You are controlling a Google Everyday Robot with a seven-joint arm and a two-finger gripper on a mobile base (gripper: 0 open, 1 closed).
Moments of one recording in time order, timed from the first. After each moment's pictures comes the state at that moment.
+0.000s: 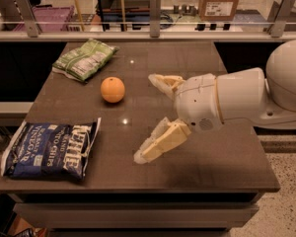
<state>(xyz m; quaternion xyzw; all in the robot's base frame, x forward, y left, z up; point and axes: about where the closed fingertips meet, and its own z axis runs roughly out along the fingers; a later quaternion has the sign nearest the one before) 0.429 0.006 0.919 -0.58 0.62 0.28 0.45</state>
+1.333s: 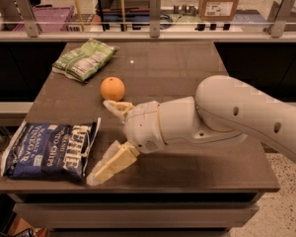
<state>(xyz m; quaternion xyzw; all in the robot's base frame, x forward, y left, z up) 0.414 0.104 0.864 -0.59 0.58 0.36 0.43</state>
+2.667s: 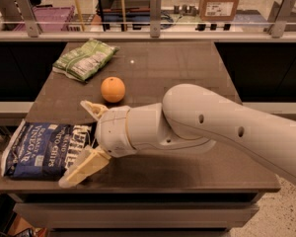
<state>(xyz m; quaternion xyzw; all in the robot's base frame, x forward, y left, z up) 0.416 0.161 0.856 -0.60 0.56 0.33 0.46</state>
